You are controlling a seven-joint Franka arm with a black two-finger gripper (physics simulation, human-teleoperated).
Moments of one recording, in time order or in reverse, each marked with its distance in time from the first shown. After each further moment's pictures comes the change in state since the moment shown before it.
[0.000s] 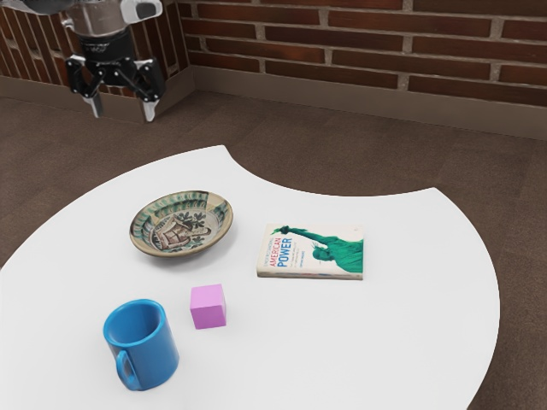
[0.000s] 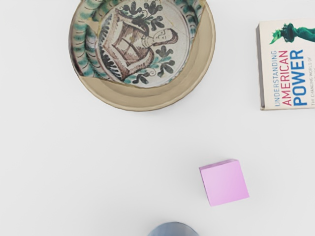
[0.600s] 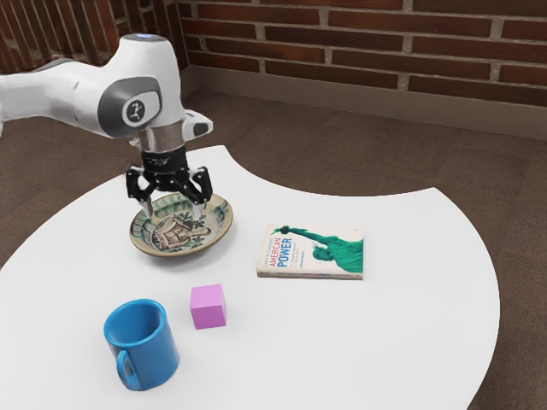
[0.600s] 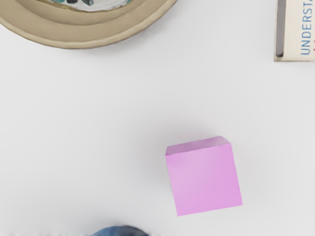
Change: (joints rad) arm -0.035 0.075 -0.001 -0.436 -0.089 0.382 -0.137
